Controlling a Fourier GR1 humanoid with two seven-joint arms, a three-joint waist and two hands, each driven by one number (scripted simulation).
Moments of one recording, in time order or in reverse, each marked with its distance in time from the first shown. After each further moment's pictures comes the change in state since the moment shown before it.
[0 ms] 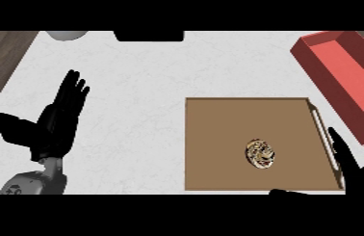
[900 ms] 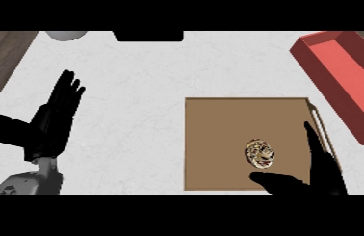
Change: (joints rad) left arm 0.007 -0.039 0.084 0.006 -0.040 -0.090 0.012; right arm -0.069 0.206 -0.008 0.193 0.131 0.038 -0.046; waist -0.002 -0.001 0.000
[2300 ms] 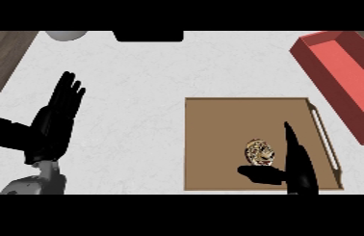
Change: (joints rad) left arm 0.014 -0.087 0.056 -0.046 -0.085 -0.054 0.039; right arm -0.041 0.136 -0.049 0.236 0.064 0.019 -0.115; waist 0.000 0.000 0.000
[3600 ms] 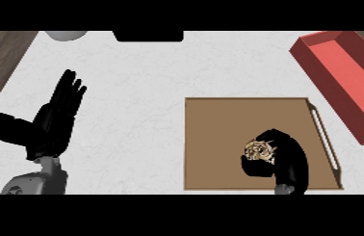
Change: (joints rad) left arm -0.025 -0.024 0.037 0.033 -0.025 -0.041 -0.003; right arm -0.059 0.001 0.023 0.127 0.198 -0.054 -0.091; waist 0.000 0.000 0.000
